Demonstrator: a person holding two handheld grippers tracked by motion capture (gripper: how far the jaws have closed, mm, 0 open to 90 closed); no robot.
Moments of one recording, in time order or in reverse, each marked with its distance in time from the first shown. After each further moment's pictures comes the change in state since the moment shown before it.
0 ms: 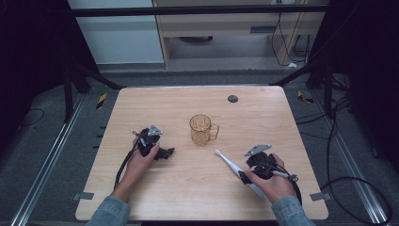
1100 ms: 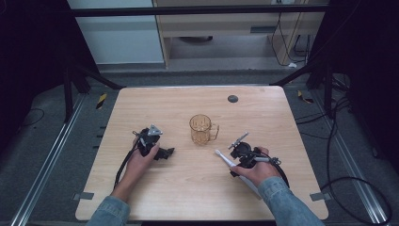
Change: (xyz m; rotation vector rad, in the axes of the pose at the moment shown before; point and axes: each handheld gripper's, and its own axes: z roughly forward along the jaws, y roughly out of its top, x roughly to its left) left arm 0.001 0.000 0.000 0.000 -0.002 0.008; right arm 0.012 0.044 0.026 0.197 0.022 -0.070
